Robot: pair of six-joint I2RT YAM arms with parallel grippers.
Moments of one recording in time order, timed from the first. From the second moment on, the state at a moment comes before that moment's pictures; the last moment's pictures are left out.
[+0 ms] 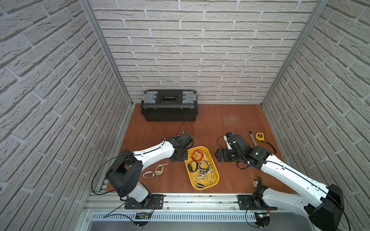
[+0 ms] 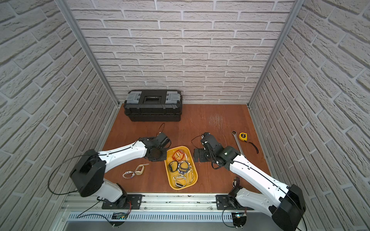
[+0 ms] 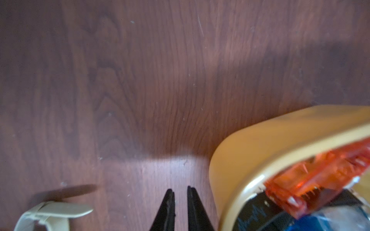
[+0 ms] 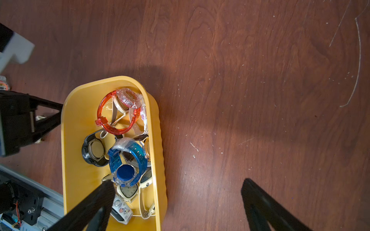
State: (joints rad) left arm -0.76 1.58 0.96 -0.75 -0.08 -0.75; right arm 0.64 1.07 0.85 -0.79 0.07 0.56
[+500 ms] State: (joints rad) left arm -0.74 1.74 1.16 -0.66 -0.07 -0.70; right arm 0.62 1.02 0.81 -0.78 0.05 0.56
